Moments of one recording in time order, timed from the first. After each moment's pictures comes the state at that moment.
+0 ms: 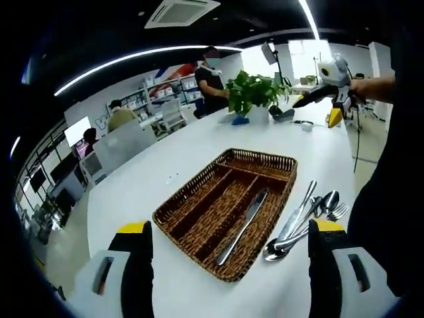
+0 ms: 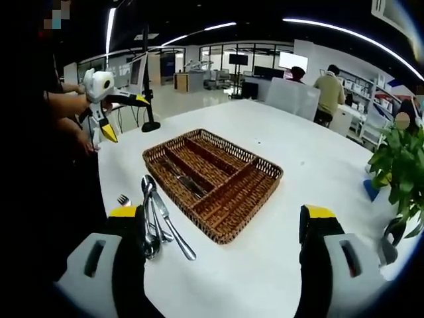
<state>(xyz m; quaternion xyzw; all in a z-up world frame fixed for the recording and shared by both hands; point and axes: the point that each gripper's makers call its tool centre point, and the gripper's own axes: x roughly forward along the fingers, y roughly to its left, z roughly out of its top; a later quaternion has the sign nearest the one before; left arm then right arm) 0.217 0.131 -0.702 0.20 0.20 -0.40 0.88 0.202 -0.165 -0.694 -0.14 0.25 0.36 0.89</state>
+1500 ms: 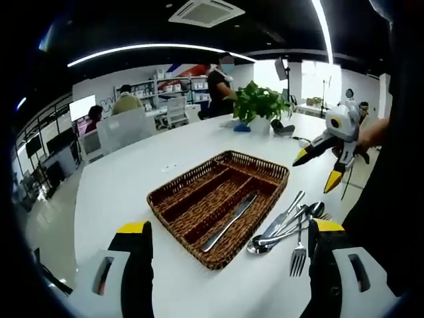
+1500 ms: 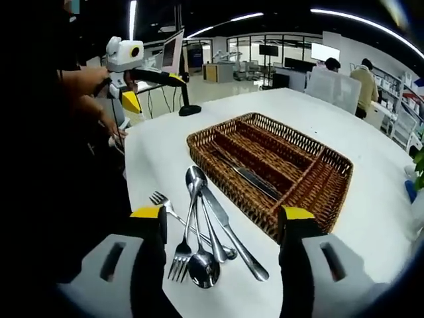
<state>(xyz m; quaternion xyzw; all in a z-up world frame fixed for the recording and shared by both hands) 0.191 0.156 -0.703 0.10 0.21 -0.40 0.89 0.150 -0.047 -0.773 -0.14 0.29 0.45 0.84</state>
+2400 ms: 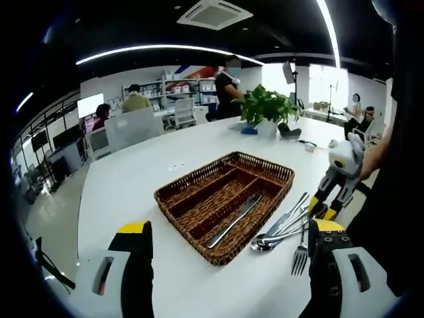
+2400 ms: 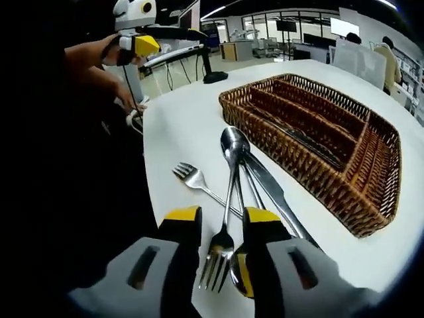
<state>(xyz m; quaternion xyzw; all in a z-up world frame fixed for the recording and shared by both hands) 0.187 0.166 -0.703 0.09 0.21 -0.38 0.90 0.106 -0.011 -0.843 -0.14 0.35 0.50 0.78</state>
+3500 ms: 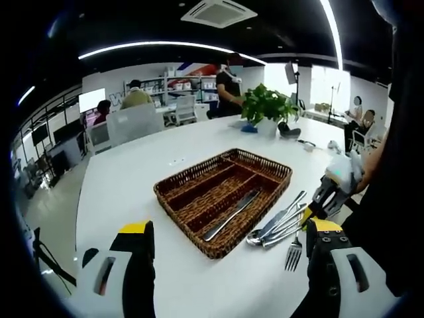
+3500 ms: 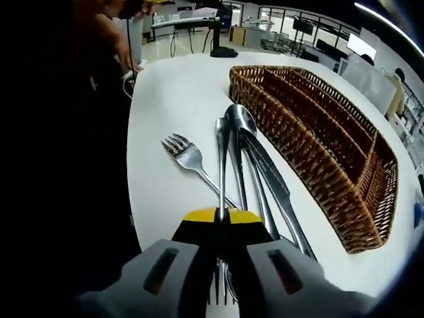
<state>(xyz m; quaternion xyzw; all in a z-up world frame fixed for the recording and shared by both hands) 0.180 0.170 -0.705 0.08 0.21 -0.37 0.90 0.114 -0.012 -0.869 -0.26 0.35 0.47 0.77</state>
